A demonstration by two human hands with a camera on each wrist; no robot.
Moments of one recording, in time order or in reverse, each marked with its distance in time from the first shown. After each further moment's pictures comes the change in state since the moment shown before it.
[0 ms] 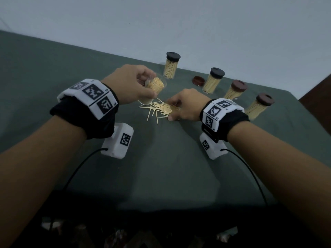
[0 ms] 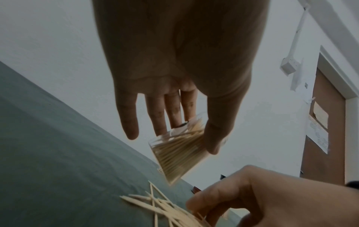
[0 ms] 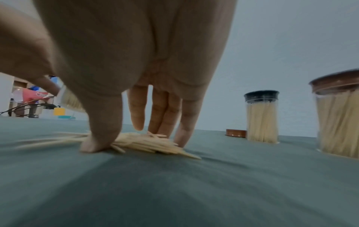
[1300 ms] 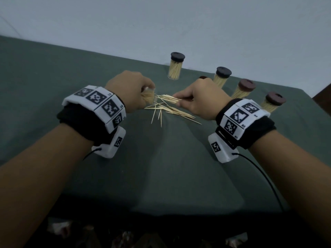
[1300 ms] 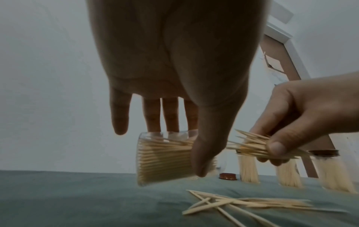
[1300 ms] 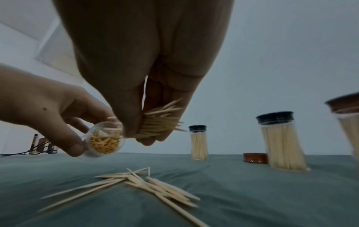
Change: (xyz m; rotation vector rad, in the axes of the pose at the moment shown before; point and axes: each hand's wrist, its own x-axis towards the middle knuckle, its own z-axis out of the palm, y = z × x) left_hand -0.002 0.003 0.000 0.616 0.005 0.032; right_hand -0.019 0.005 -0.010 0.118 0.338 -0.211
